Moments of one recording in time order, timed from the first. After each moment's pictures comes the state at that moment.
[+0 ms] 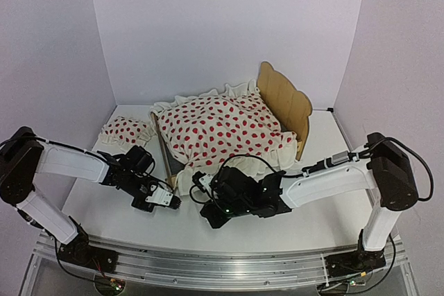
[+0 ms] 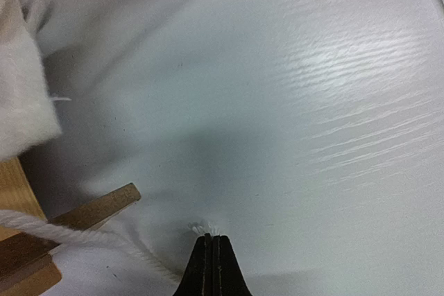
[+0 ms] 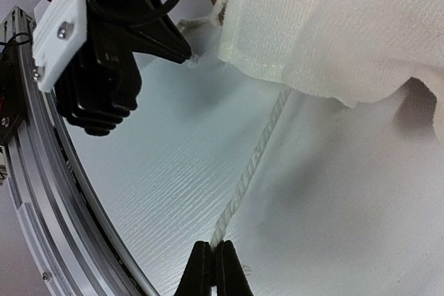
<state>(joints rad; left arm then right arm) -0.67 1.49 0.63 -0.27 0.26 1.21 1.24 1.85 1.12 -0.10 0.04 0.44</state>
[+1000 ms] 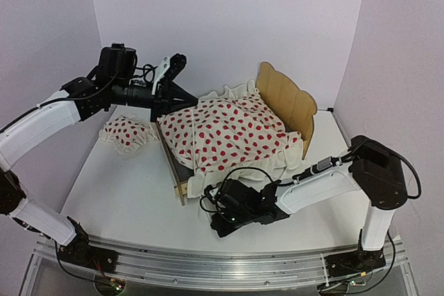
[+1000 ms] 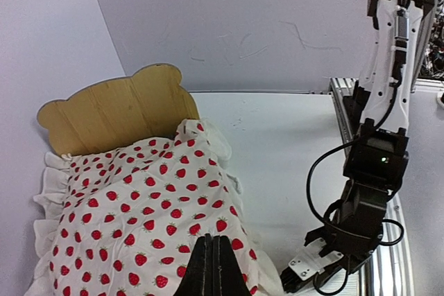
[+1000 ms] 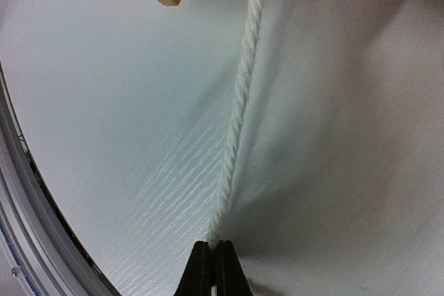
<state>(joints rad) -0.67 1.38 1.41 -0.37 0.68 0.40 1.22 1.92 1.03 -0.07 -0.02 0.59</state>
